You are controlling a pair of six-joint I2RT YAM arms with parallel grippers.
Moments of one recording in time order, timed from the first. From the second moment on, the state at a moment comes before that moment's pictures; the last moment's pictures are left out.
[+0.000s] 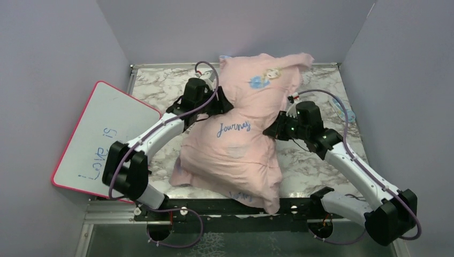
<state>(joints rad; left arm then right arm) -0.46 1.42 1.03 -0.10 0.23 -0.56 0.46 1.11 0.87 -0.35 -0.30 0.59</state>
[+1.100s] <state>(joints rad) -0.43 0.91 0.77 -0.39 -0.06 -0.58 0.78 1.26 1.22 -0.49 -0.37 0.30</state>
